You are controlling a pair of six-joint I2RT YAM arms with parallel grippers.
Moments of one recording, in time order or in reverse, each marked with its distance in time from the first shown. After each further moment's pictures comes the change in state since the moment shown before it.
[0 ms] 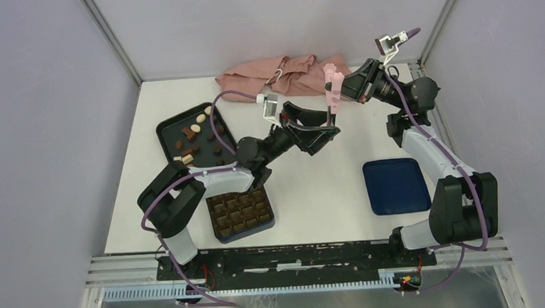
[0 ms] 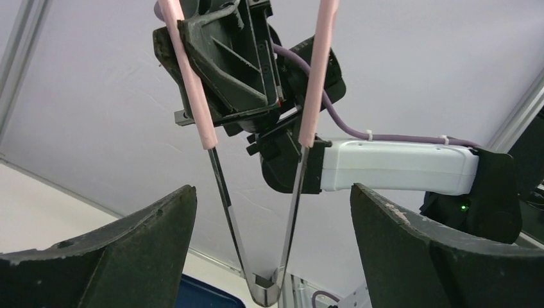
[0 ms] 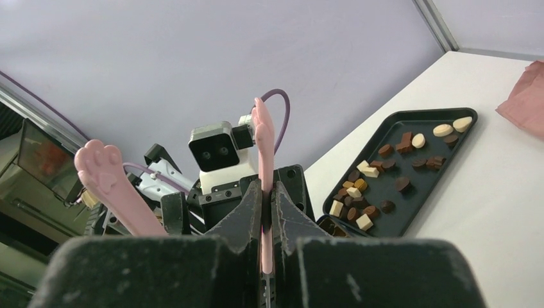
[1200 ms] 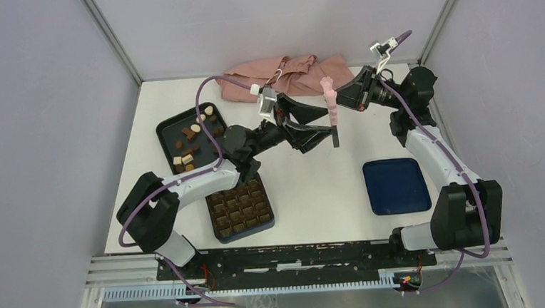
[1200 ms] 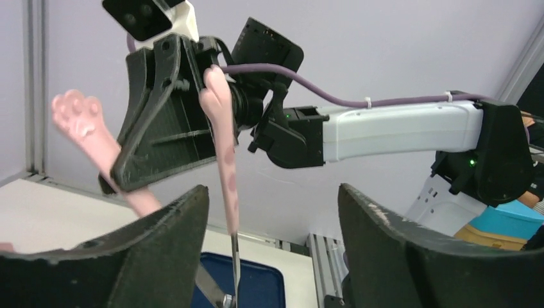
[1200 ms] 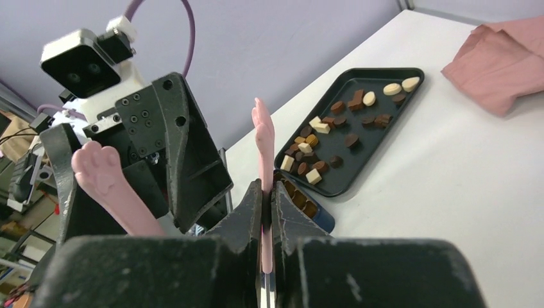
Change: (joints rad) left arm 0.046 -0.150 0.058 -0.273 0.198 0.211; right arm -0.004 -0.041 0.029 -0.422 -0.113 -0.462
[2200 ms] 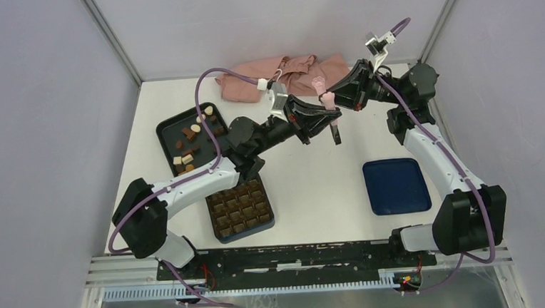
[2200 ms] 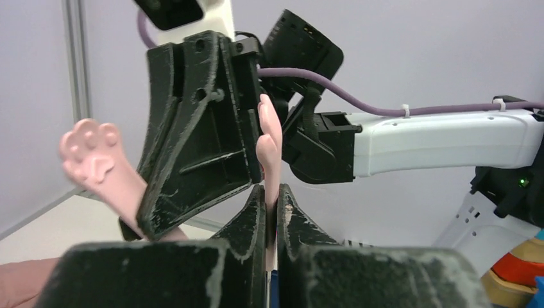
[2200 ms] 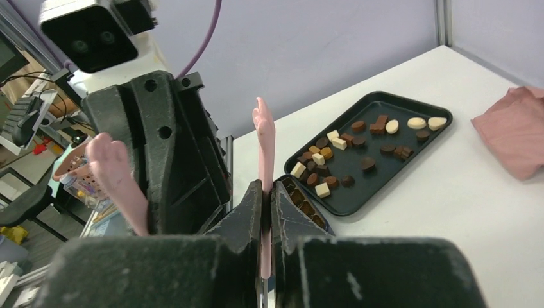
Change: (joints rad) left arm -0.073 -0.064 0.103 -0.233 -0.120 0.188; right arm 0.053 -0.023 0.078 0.113 -0.058 -0.004
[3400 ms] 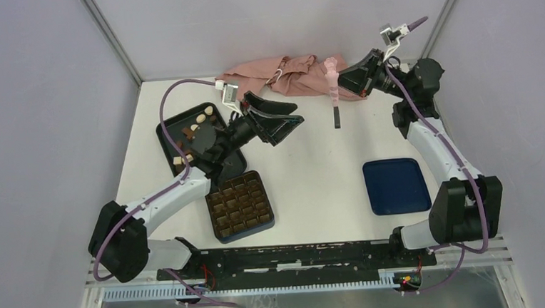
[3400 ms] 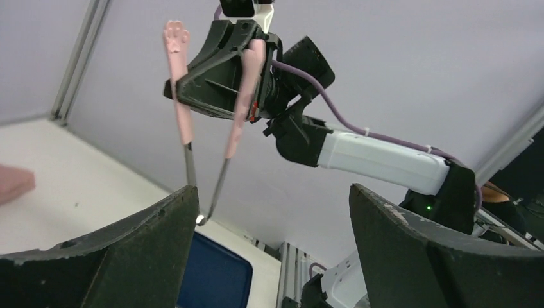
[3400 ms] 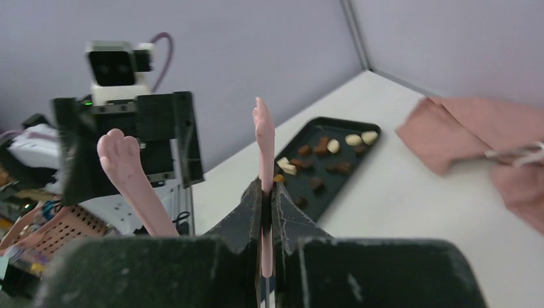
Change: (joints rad) left arm 0.225 -0.209 -0.240 -0.035 0.057 -0.425; right arm -0.085 0.079 0.018 -0.170 0.177 -0.122
